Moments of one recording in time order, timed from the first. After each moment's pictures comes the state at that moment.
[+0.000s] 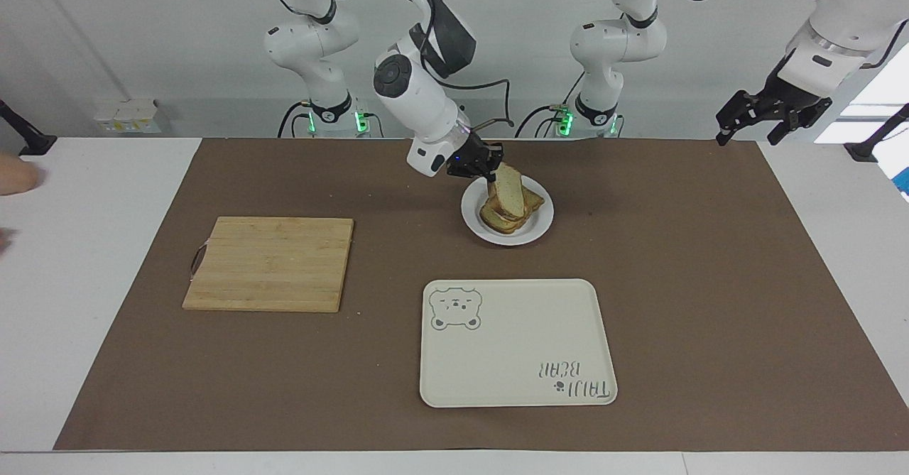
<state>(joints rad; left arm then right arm) 0.03 -0.02 0.00 -1.52 -0.02 1.45 0.06 0.61 0.13 0.01 -1.94 0.65 2.18 0.28</state>
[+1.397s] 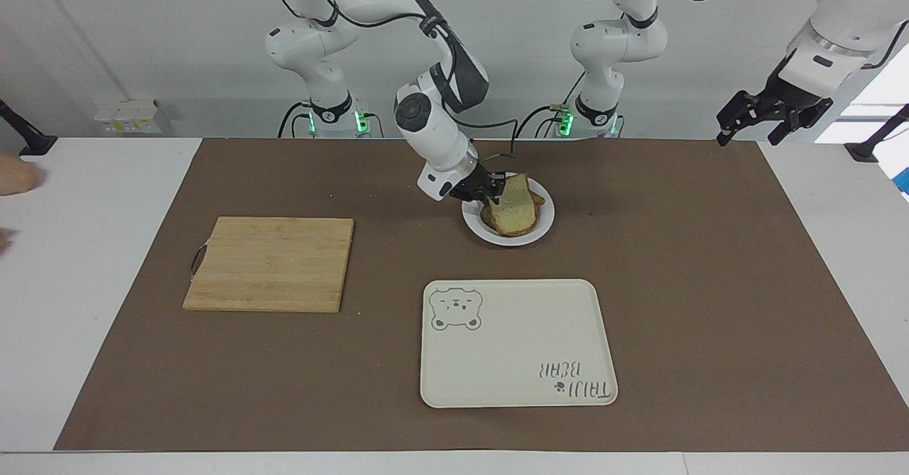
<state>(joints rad) 0.03 -0.02 0.00 -1.52 -0.02 1.45 0.06 0.64 0.22 -0.01 -2.03 0.65 2.34 0.28</state>
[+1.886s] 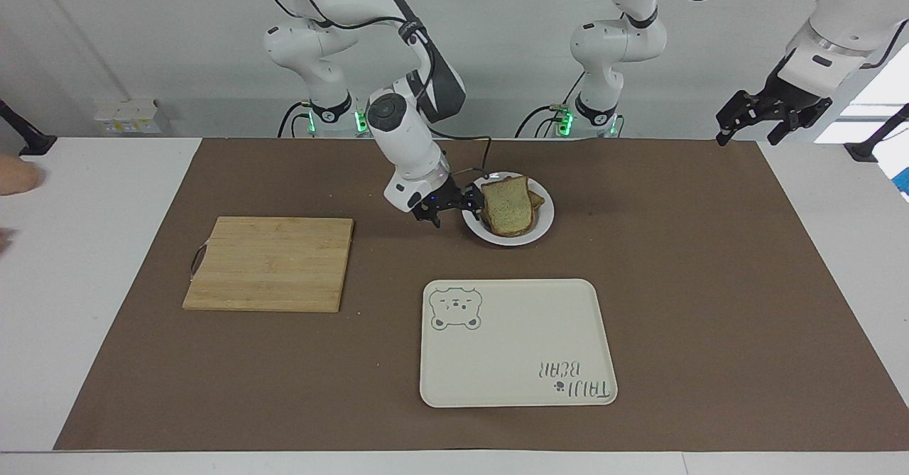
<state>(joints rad) 0.03 -0.02 0.00 -1.52 -0.02 1.45 0.06 0.50 0.20 -0.01 -2.00 0.38 2.33 0.27</state>
